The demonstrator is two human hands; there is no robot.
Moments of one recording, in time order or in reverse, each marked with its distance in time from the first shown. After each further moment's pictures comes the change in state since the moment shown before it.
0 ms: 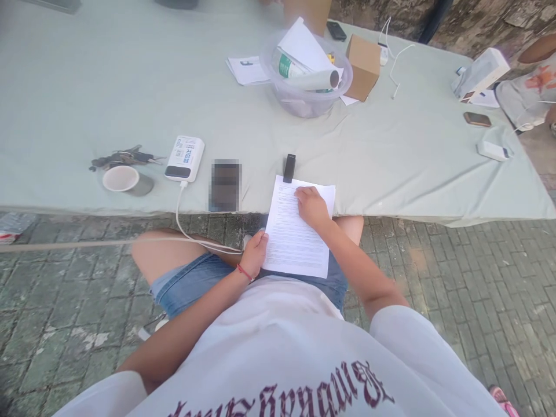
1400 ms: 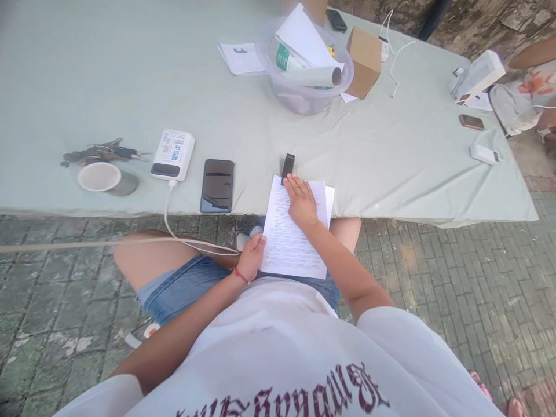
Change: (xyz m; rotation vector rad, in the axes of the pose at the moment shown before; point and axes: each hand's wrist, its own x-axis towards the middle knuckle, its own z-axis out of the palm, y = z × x) left_hand 0.000 -0.001 0.003 0.021 -0.024 -0.039; right_hand 0.021 -0.008 0.030 -0.065 0.071 0.007
